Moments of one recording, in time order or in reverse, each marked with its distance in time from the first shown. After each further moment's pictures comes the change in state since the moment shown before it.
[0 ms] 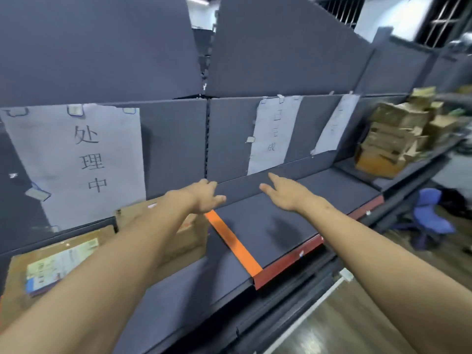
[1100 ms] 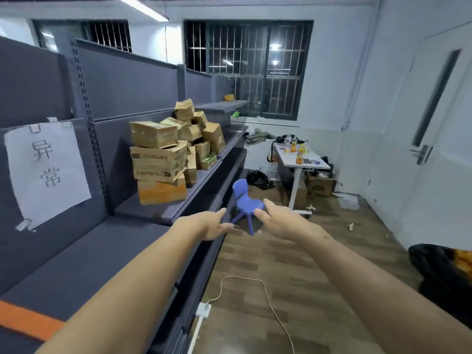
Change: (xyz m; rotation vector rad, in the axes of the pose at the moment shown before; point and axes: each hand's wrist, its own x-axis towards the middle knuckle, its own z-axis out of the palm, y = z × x) left_hand 0.268 0.725 0.126 0.189 -0.276 0.732; right_hand -0.155 0.638 -0.168 0.150 0.236 0.764
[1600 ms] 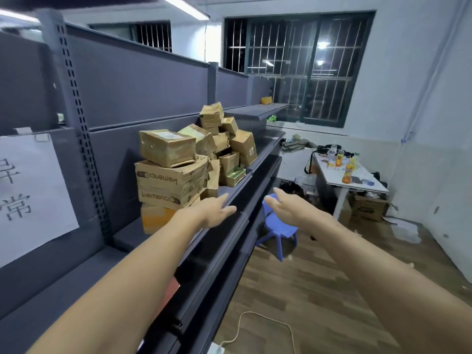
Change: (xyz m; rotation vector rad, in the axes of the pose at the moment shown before) left_hand 0.237 -0.080 -0.116 -0.152 0.216 -0.085; right_hand 0.306 -0.005 -0.055 0.026 -0.033 -0.138
